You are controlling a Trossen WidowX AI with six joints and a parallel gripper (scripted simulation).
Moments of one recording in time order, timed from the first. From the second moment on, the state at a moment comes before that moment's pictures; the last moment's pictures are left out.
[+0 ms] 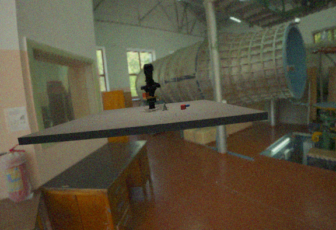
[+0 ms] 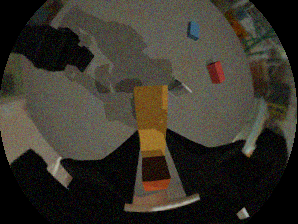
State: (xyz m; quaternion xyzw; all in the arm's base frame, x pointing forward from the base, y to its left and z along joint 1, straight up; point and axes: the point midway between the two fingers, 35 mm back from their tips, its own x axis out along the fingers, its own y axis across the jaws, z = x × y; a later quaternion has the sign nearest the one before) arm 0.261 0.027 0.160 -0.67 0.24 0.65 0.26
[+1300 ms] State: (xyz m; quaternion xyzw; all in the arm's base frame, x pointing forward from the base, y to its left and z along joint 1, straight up) arm 0.264 0.153 0.161 -0.56 0.42 0.55 0.45
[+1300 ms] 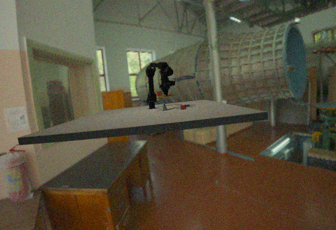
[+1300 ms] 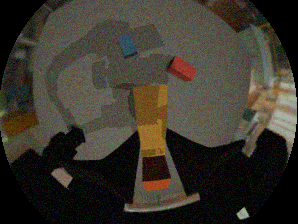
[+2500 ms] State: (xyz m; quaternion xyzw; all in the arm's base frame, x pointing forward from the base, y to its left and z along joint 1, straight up) arm 0.267 0.156 0.119 -0.56 0.43 0.55 0.45
